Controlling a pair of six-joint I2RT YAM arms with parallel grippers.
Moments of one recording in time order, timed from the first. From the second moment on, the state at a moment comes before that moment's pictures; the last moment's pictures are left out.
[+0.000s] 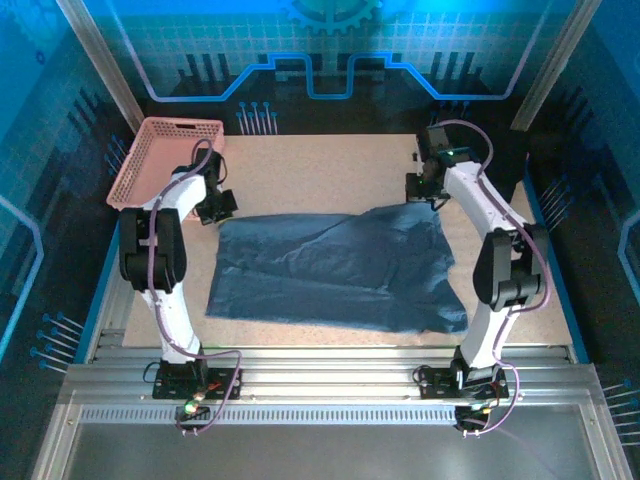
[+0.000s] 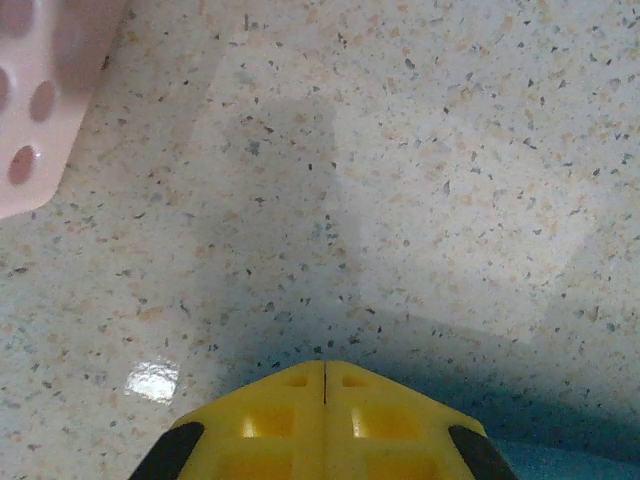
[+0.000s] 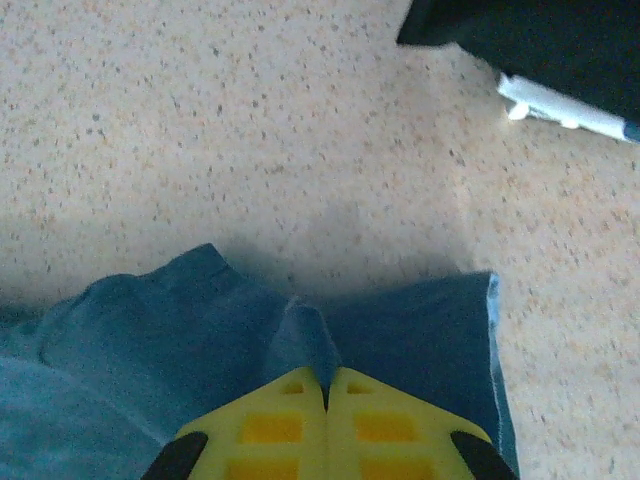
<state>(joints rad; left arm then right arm) 0.05 1.99 1.49 -0.78 0.02 -0.41 0.17 1.82 1.60 -0.94 0.07 0.19</state>
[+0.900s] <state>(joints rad) 0.07 1.80 1.27 -0.76 0.02 -0.38 0.14 1.33 1.09 -0.94 0.01 0.36</state>
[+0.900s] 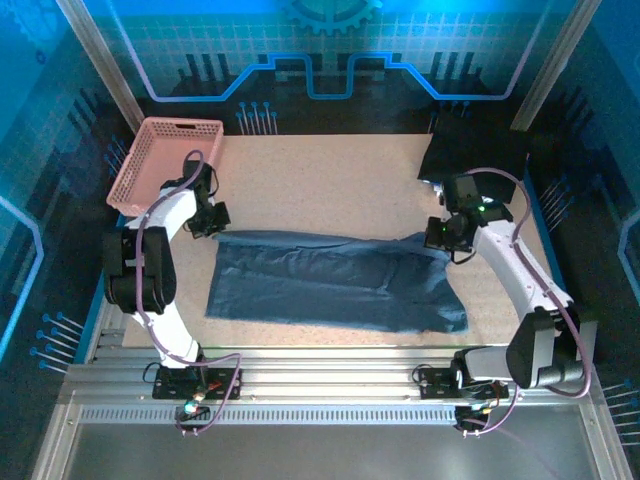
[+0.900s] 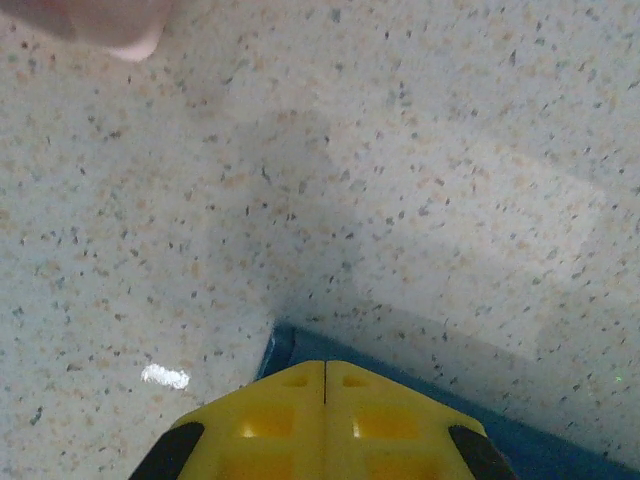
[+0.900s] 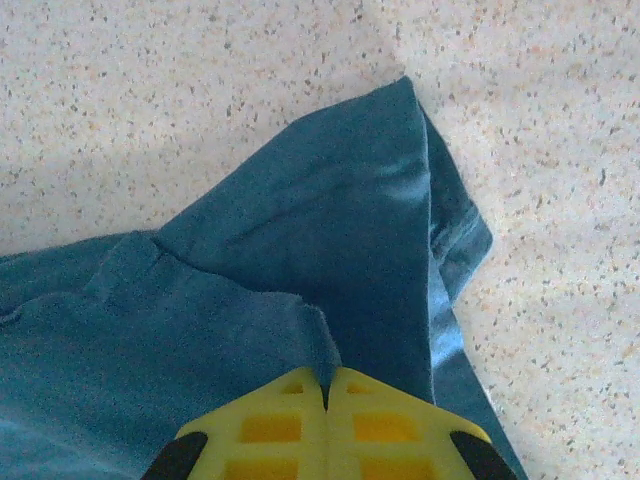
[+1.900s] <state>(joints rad) 0.08 1.78 1.07 -0.75 -0.04 -0.44 0.18 1.04 0.67 -0.99 -0.09 0.60</state>
